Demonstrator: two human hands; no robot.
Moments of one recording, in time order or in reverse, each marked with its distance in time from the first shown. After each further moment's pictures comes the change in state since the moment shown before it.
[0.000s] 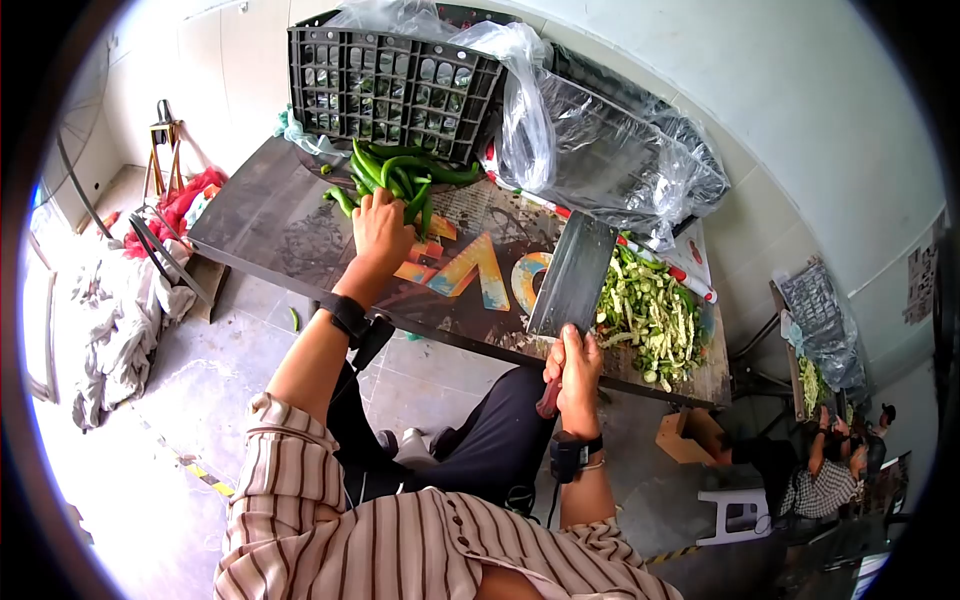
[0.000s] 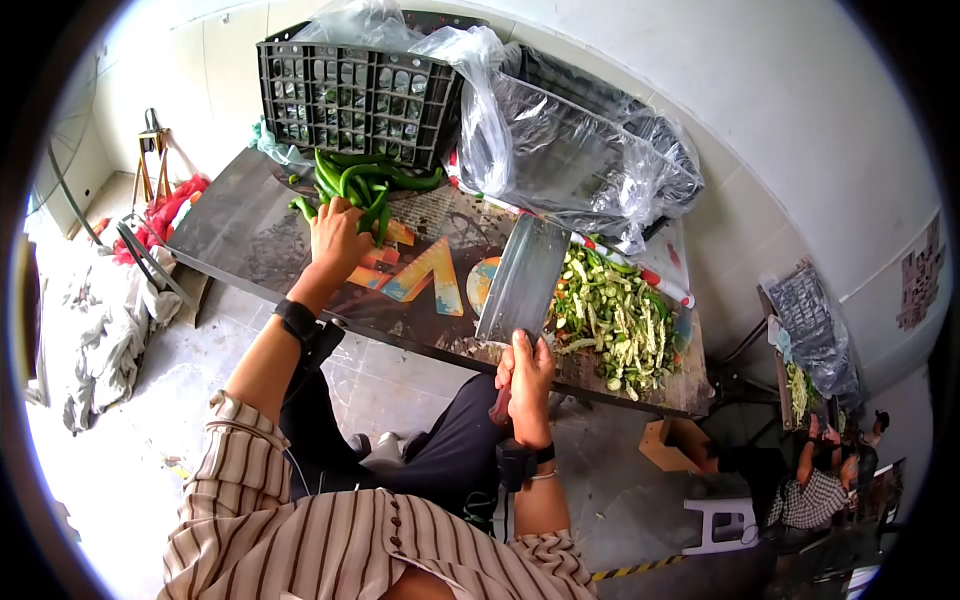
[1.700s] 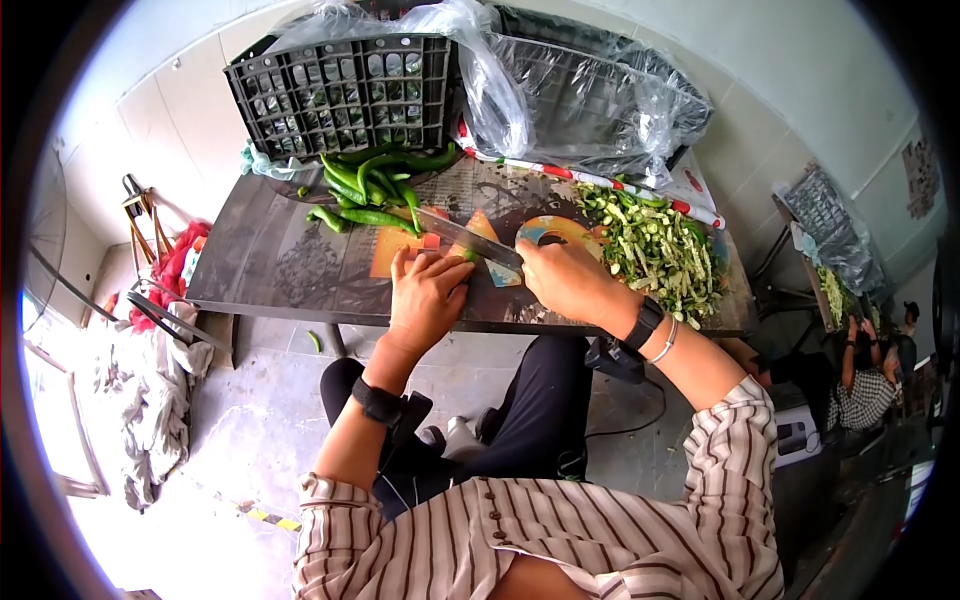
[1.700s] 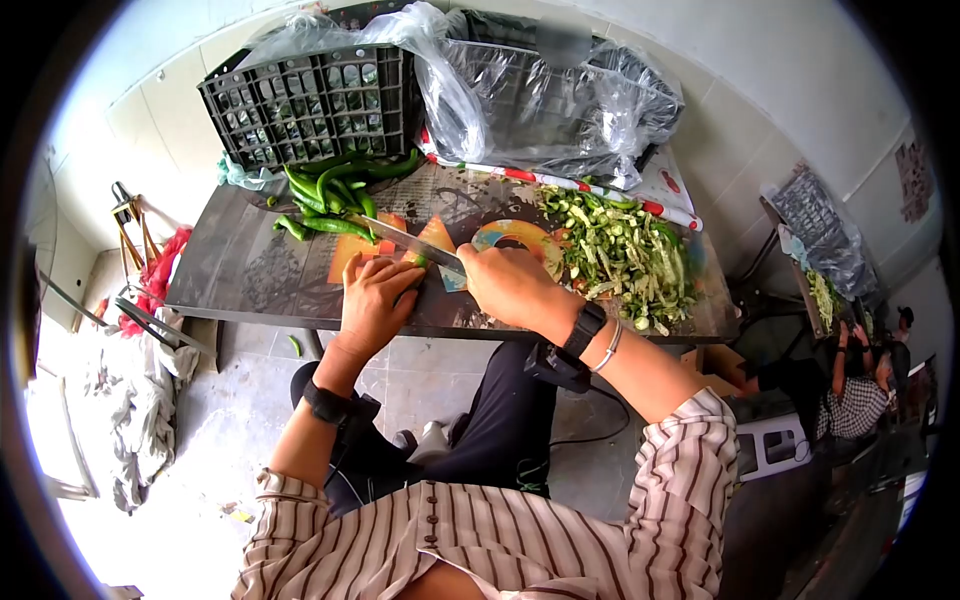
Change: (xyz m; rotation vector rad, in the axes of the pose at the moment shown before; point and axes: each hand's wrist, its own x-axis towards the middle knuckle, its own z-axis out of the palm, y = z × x) left_hand -0.080 0.044 -0.029 -0.289 -0.123 0.488; right_hand 0.040 -0.074 0.069 -1.554 -0.607 -0.765
